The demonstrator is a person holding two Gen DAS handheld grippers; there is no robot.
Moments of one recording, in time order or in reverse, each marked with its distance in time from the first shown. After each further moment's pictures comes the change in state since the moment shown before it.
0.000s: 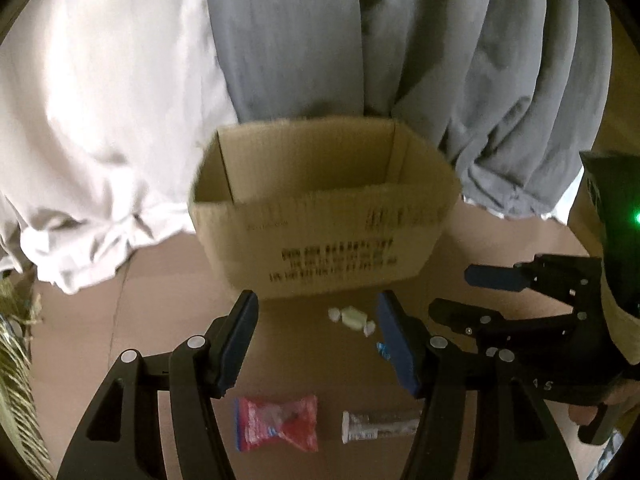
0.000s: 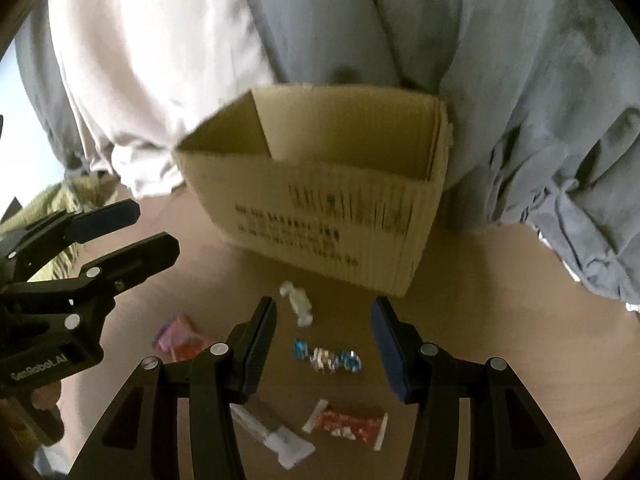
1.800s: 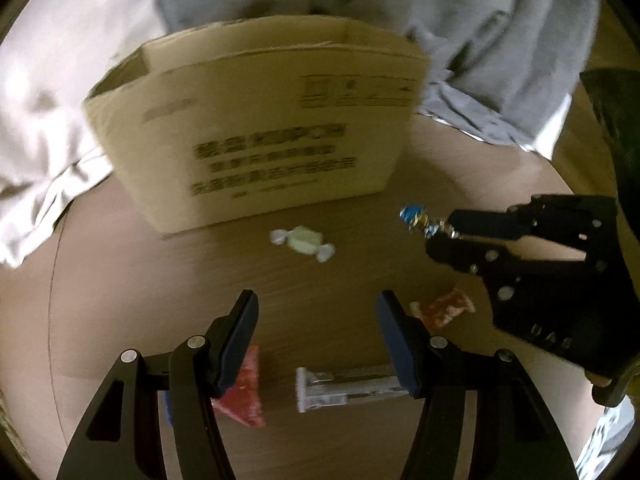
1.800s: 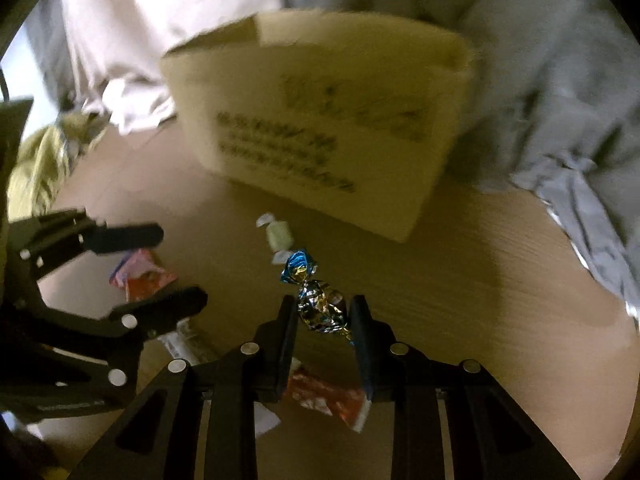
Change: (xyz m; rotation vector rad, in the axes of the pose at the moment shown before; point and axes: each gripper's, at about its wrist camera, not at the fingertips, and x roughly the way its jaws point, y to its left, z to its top) left arm 0.044 -0.032 -0.037 0.088 0.202 -0.135; right arm 0.023 -0.013 -0.036 -0.068 0.100 -0.057
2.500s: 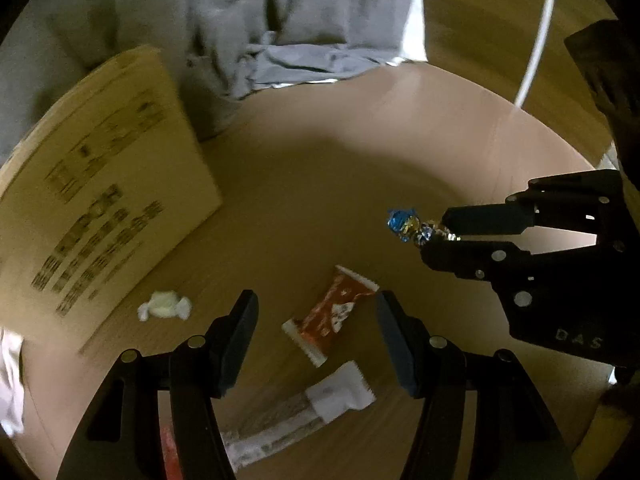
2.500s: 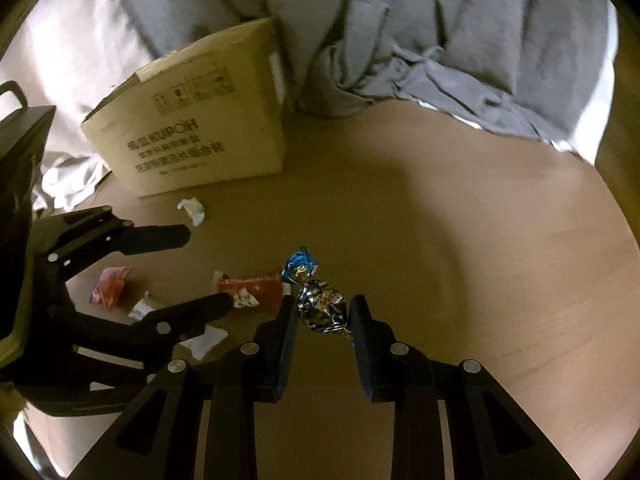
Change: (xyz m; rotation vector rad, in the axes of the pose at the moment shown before) left arm 0.031 -0.091 0.004 0.511 0.055 -0.193; right arm -0.044 -0.038 -0.087 0.421 -0.033 -0.135
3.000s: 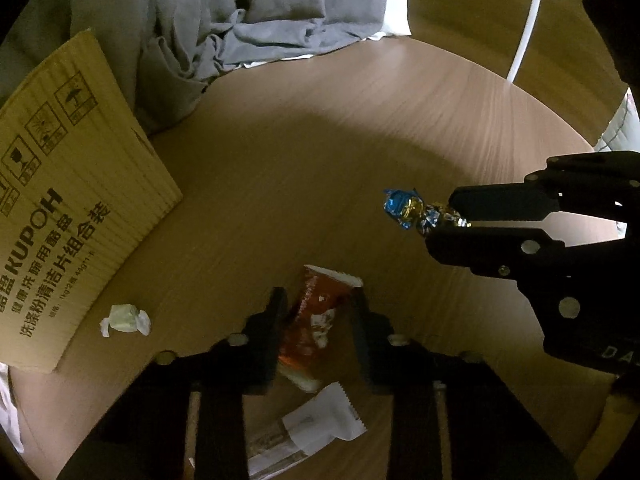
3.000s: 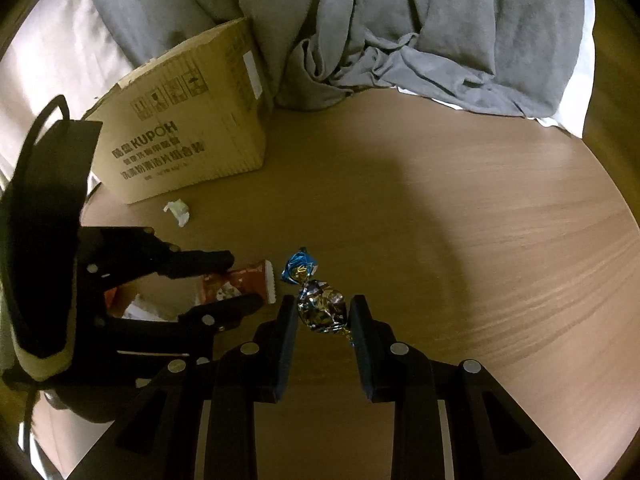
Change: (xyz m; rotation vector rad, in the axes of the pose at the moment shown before) left arm 0.029 -0.010 0.001 0.021 0.047 -0.039; right arm 0.003 -0.009 -0.009 0.052 -0.002 -0.012
